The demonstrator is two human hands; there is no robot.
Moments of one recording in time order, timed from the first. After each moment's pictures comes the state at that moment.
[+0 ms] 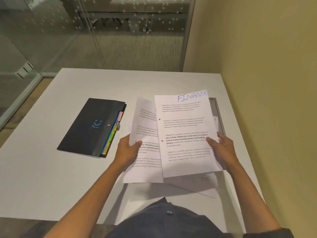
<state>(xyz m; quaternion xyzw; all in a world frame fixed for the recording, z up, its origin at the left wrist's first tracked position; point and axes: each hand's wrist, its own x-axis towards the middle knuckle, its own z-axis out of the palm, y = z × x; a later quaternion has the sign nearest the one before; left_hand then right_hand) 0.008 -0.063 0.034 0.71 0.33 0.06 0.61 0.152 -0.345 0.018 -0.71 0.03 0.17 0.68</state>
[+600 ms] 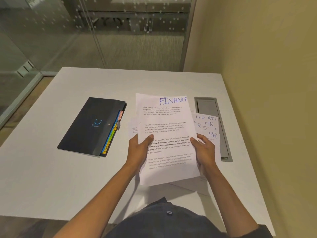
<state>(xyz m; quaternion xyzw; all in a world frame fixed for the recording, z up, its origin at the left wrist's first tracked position) 0.020 -0.101 0.042 0.59 0.32 0.11 0.73 0.119 -0.288 0.004 -0.64 0.13 0.17 0.74</state>
